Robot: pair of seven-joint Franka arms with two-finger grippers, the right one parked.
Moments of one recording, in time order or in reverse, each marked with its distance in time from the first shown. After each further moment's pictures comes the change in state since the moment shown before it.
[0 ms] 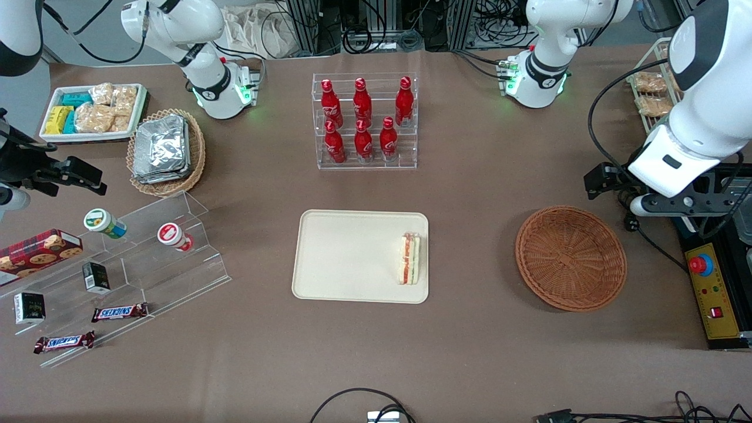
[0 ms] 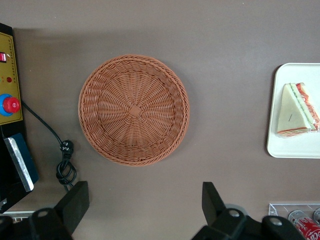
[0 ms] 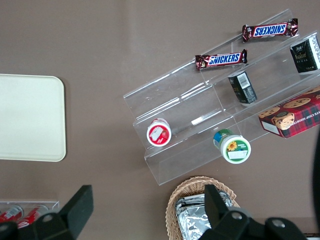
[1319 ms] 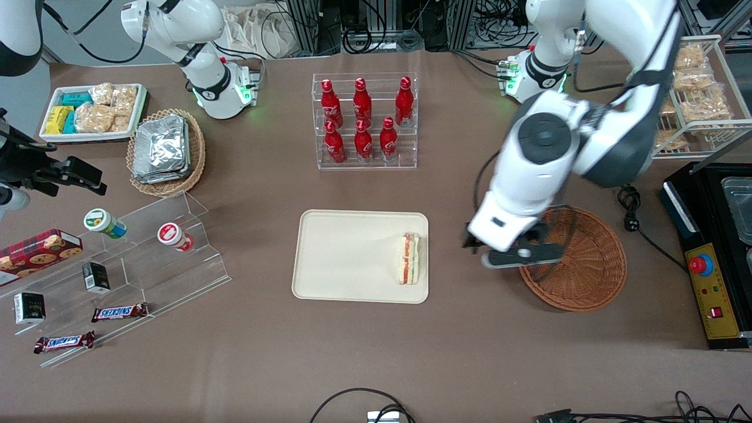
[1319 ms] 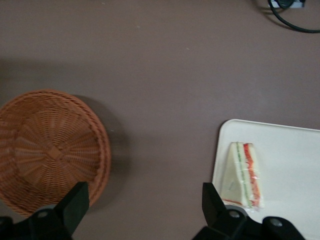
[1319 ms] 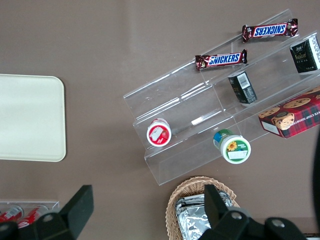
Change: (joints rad) arm -0.036 0.270 -0.264 0.073 0.214 0.264 -0.462
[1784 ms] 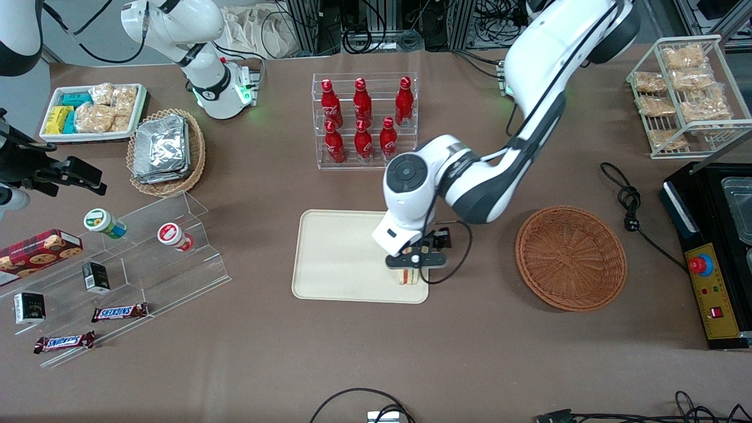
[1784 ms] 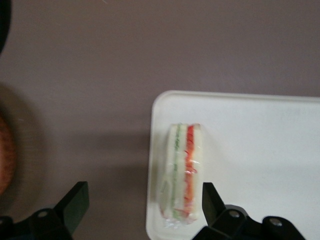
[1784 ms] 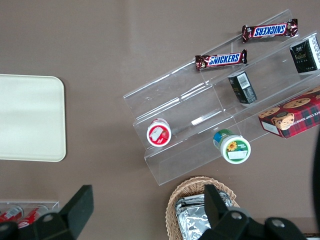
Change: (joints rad) arm -0.286 0.310 -0.006 0.172 0.200 0.035 -0.270
